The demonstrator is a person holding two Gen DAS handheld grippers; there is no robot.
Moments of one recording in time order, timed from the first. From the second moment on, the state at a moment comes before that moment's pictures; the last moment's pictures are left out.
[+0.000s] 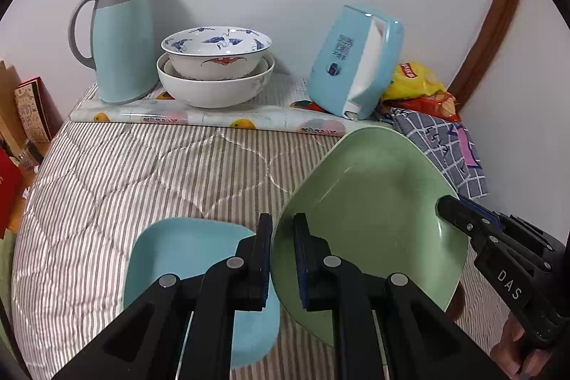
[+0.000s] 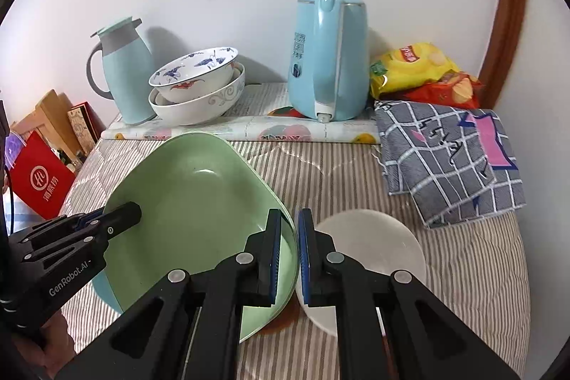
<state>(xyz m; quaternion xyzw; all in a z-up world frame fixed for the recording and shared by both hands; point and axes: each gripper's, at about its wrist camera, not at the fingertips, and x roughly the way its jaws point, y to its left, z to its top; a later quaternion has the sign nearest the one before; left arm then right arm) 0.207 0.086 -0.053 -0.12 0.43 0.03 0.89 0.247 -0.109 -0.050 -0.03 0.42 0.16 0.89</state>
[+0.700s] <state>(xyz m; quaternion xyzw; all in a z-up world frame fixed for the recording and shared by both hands) 0.161 0.078 -0.037 -0.12 0.42 0.03 0.90 0.197 -0.119 -0.037 -0.02 0.40 0.16 0.90</state>
